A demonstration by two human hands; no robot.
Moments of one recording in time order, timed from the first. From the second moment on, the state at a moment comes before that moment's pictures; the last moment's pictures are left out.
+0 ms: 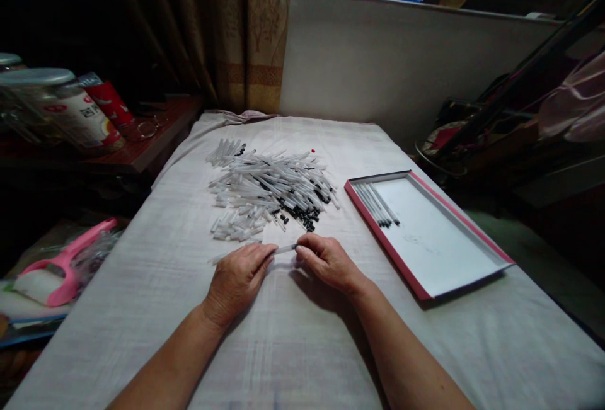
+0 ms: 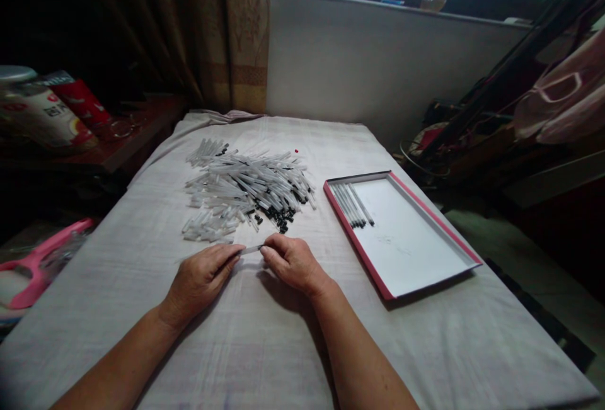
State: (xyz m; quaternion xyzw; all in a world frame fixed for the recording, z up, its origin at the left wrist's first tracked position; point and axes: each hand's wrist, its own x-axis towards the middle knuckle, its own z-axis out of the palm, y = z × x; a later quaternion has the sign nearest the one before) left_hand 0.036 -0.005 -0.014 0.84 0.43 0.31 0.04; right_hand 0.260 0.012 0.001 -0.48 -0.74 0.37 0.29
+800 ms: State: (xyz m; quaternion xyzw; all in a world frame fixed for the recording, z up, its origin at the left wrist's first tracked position) left_hand 0.047 -0.001 -0.008 0.43 0.51 0.56 0.50; right_hand 0.218 0.004 -0.008 -0.47 -0.73 0.39 0.31
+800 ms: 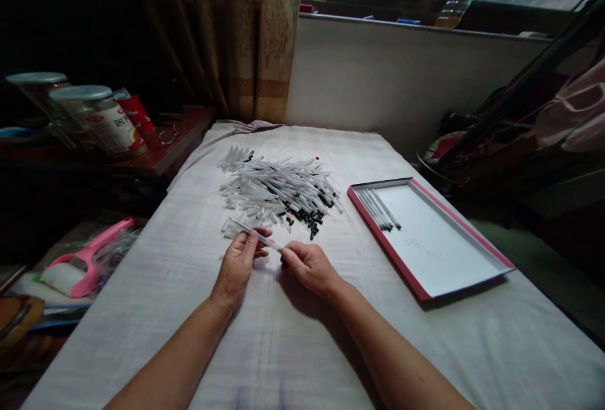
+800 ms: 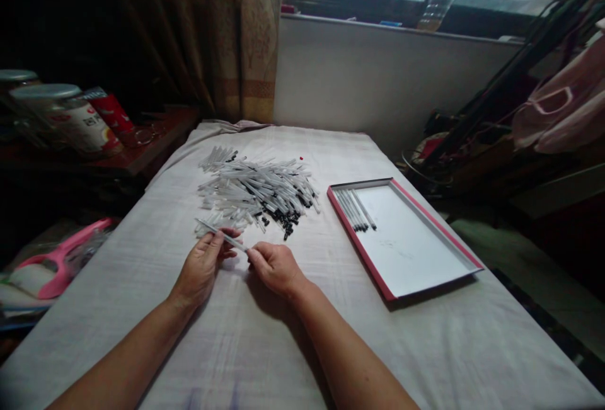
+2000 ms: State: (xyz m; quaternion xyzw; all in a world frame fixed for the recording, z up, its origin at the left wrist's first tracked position) left_hand 0.043 -0.011 -0.016 0.80 0.47 0.34 0.17; right_hand 0.266 0.009 0.002 -0.53 -0.47 0.57 0.41
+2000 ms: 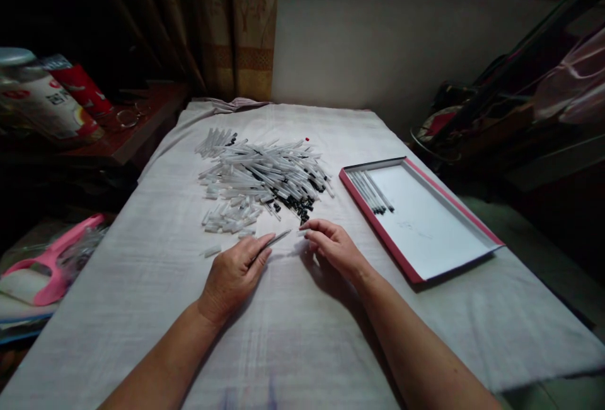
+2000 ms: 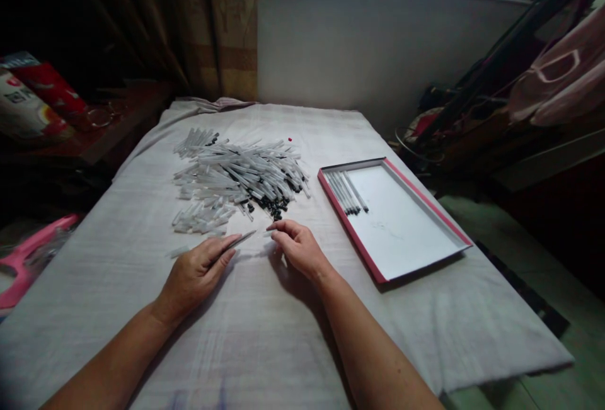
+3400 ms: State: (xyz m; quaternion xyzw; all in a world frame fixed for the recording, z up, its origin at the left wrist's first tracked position) left_hand 0.047 -0.014 -0.015 0.84 0.44 0.27 0.19; right_hand 0.264 0.006 -0.007 -0.45 -0.50 0.65 0.36
